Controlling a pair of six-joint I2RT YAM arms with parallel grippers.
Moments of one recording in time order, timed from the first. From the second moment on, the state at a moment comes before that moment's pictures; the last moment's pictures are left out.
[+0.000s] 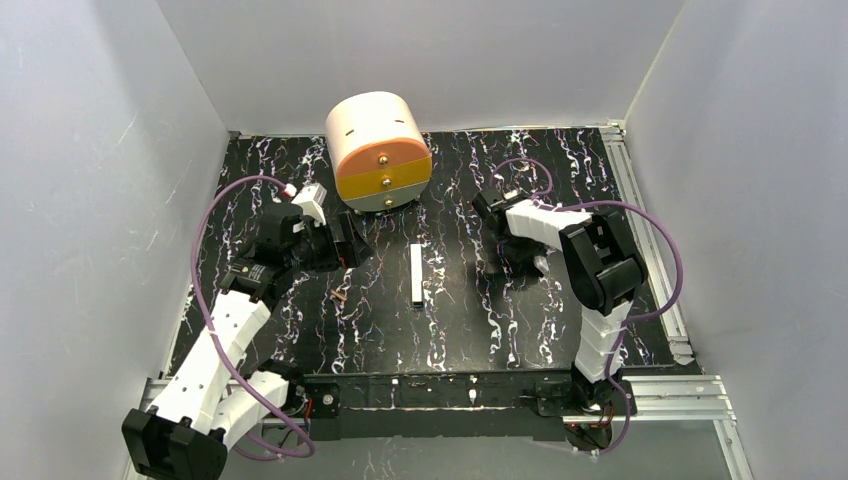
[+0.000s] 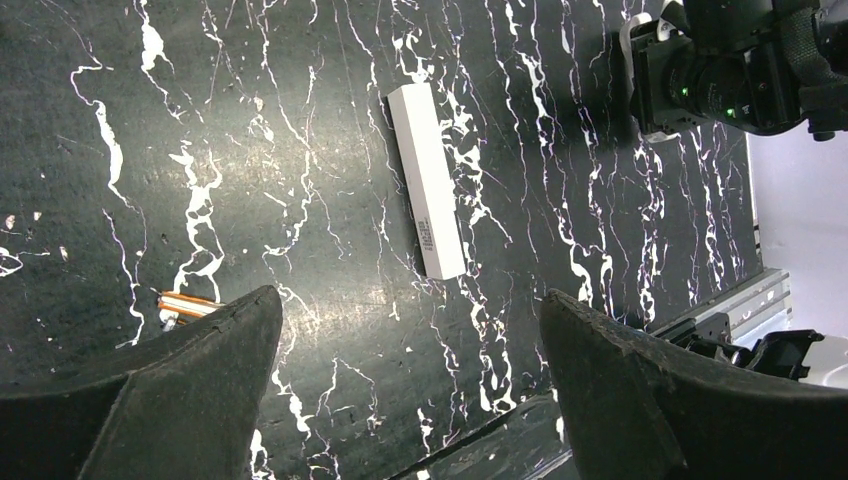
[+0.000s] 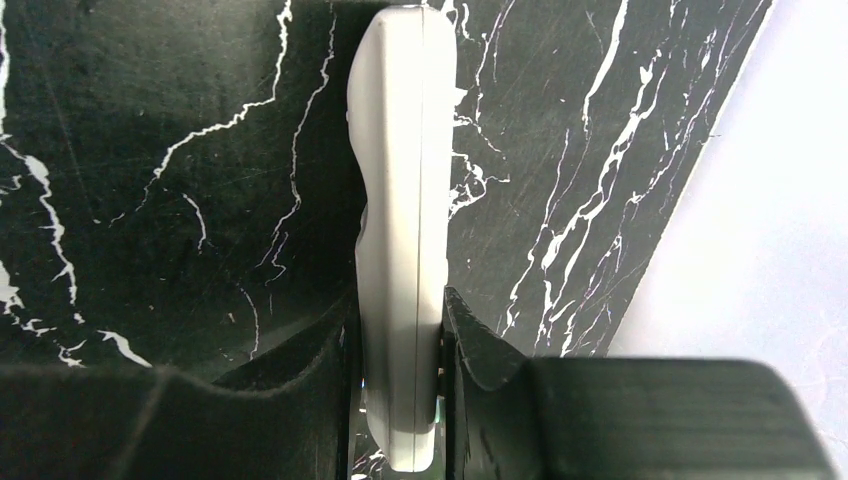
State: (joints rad) left arm -0.30 0.91 0.86 -0.58 0.26 -0.44; right arm 0.52 1.93 1.23 -0.77 0.68 0.19
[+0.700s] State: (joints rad) left arm -0.30 0.91 0.90 -0.64 0.21 -0.43; right arm 0.53 1.60 1.18 -0.68 0.26 0.32
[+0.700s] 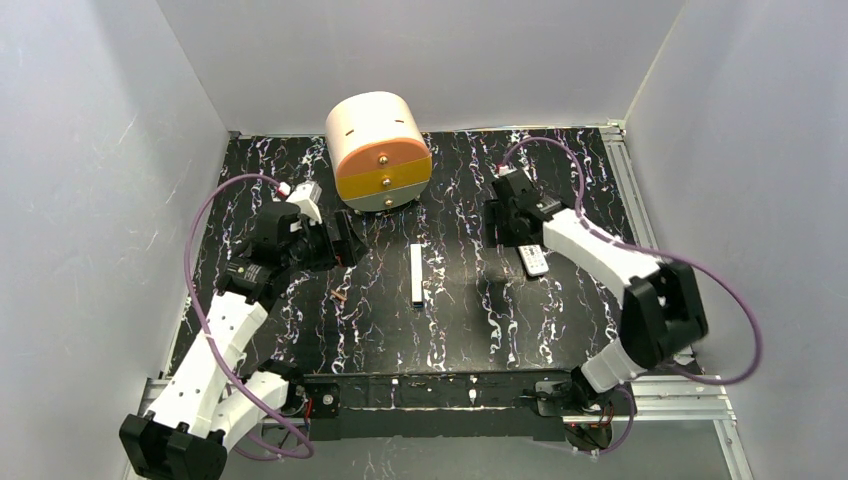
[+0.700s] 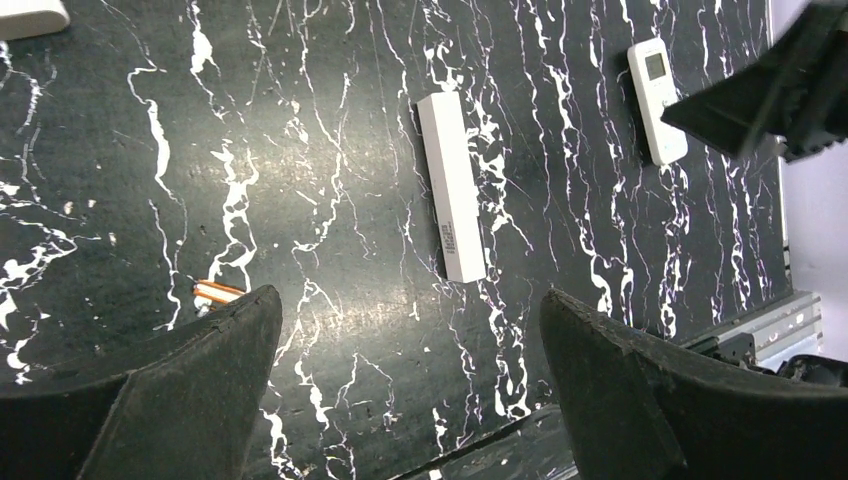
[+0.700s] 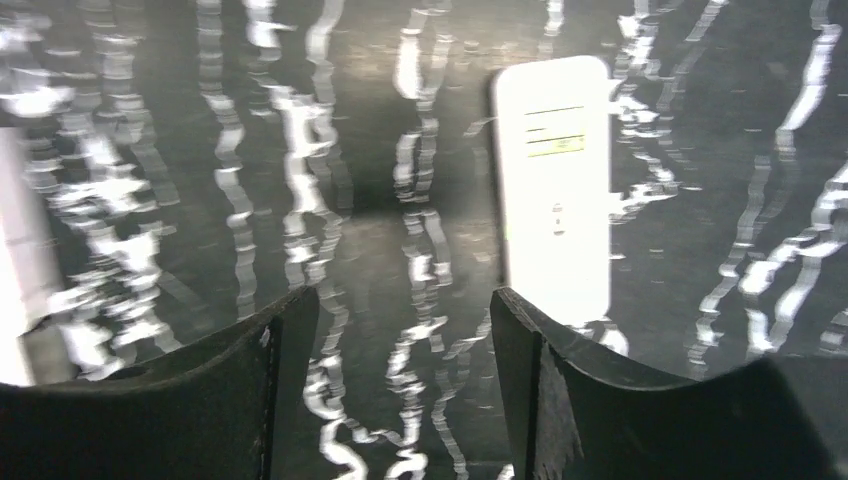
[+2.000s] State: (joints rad) left arm -0.30 0.69 0.79 -0.60 0.03 -0.51; right arm 1.18 1.97 1.44 -0.72 0.51 0.84
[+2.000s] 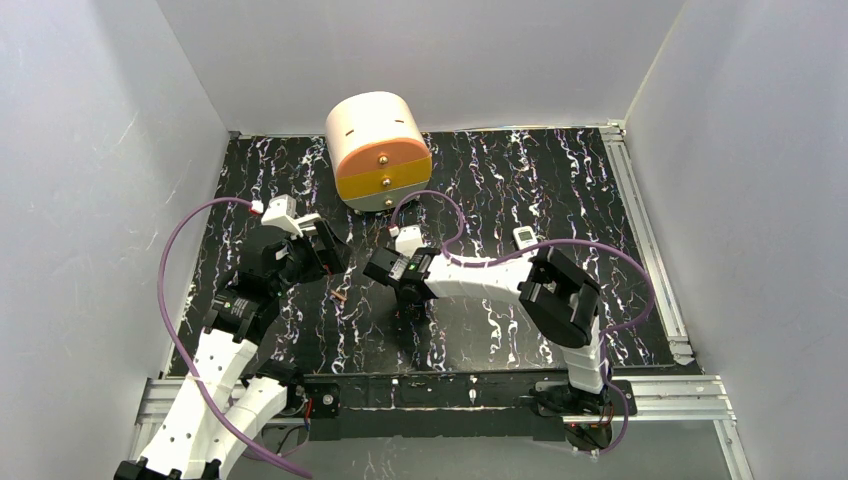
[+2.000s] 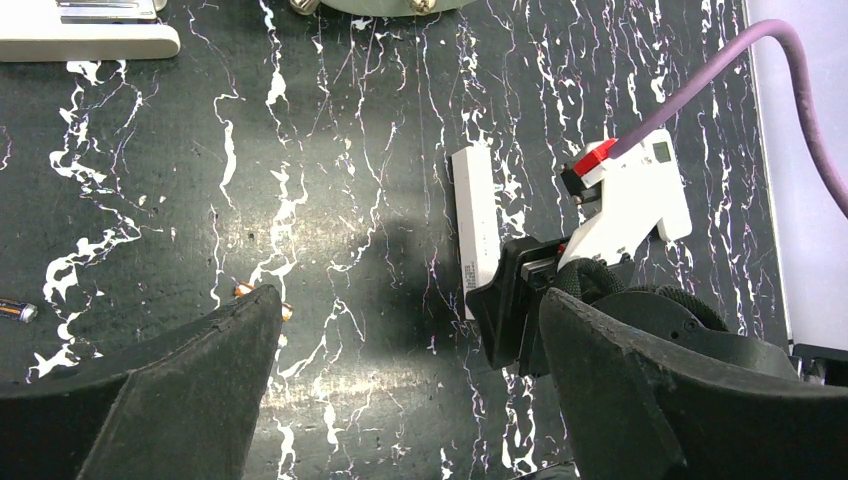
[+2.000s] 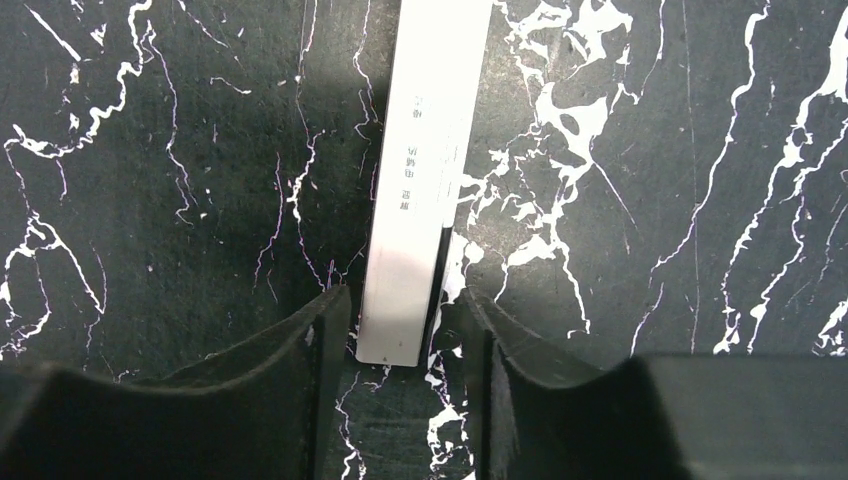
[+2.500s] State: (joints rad) left arm -0.30 0.70 0.79 -0.61 0.03 -0.50; right arm 1.13 1.97 1.39 -0.66 0.41 0.85
